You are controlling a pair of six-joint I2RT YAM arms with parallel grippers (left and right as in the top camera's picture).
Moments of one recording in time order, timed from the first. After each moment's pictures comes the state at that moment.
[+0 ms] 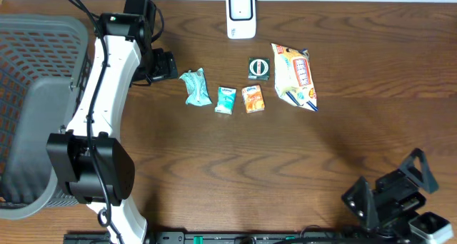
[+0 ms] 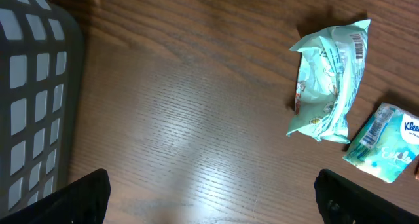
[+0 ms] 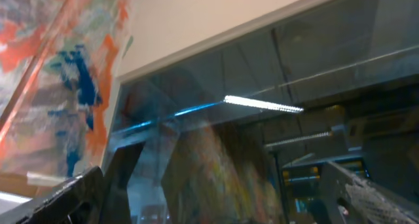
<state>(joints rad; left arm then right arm) -0.09 1.92 1.81 -1.31 -0.09 -0.35 0.01 0.02 0.04 1.03 -0.21 0.44</state>
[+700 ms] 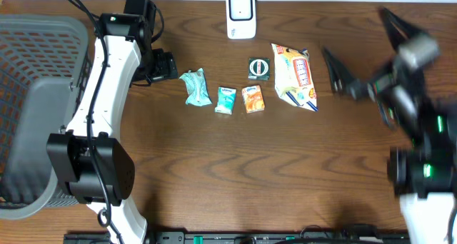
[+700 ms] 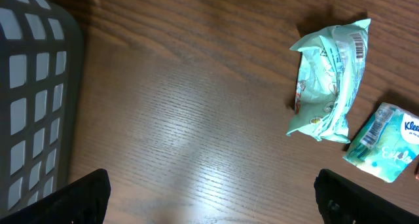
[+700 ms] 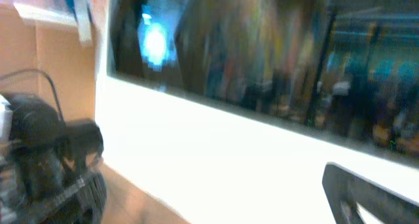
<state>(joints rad) -0.09 1.92 1.80 -1.31 -0.09 -0.35 0.01 1.03 1.09 0.15 -0.64 0.00</state>
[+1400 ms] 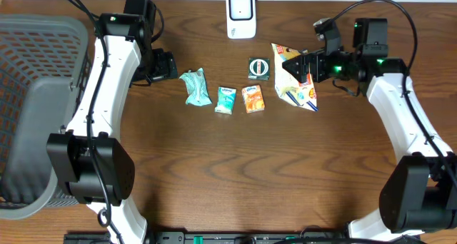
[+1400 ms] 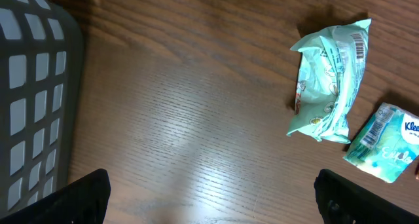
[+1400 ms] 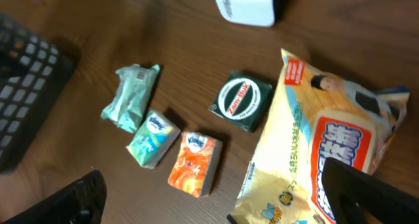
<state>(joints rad) -0.09 1.92 1.80 -1.31 -0.09 -0.35 0.03 1.73 1.35 -0.52 -0.66 -0.08</state>
